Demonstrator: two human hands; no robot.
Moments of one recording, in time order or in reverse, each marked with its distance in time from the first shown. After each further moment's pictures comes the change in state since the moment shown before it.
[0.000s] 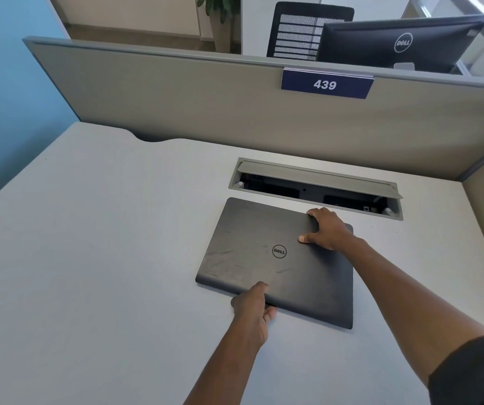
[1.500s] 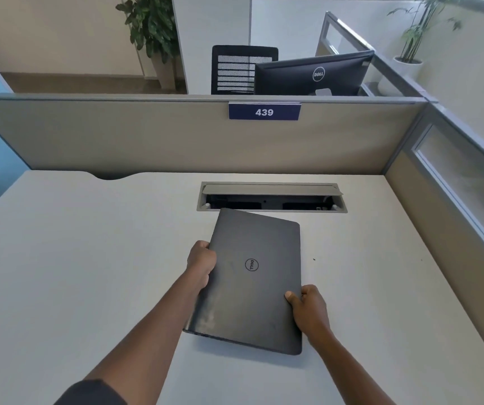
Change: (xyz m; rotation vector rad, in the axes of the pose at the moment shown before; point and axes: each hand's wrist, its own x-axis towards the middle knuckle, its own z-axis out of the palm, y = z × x) left_hand 0.026 0.119 0.009 0.823 -0.023 0.553; right_hand -0.185 -0.036 0.095 0.801 0.307 0.564
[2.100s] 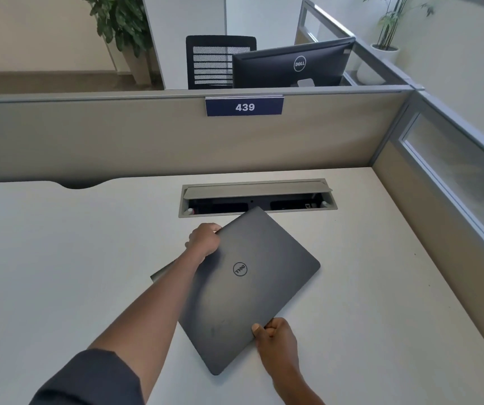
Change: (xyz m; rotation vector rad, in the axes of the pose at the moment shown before) left_hand 0.061 0.054 0.038 0.469 -0.178 0.236; right_hand -0.049 0.000 0.054 0.221 -0.042 0.161
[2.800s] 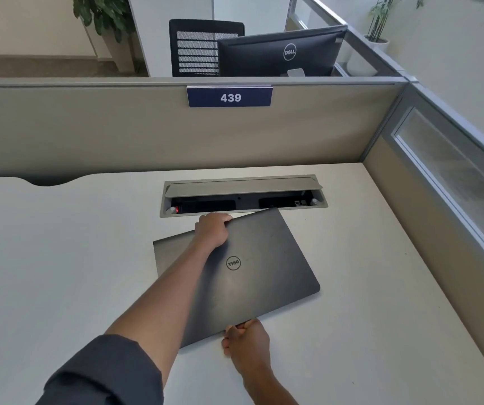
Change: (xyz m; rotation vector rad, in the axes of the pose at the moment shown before) left_hand 0.053 0.031 0.046 0.403 0.044 0.299; right_hand 0.009 -0.030 0.027 0.117 -0.101 0.174
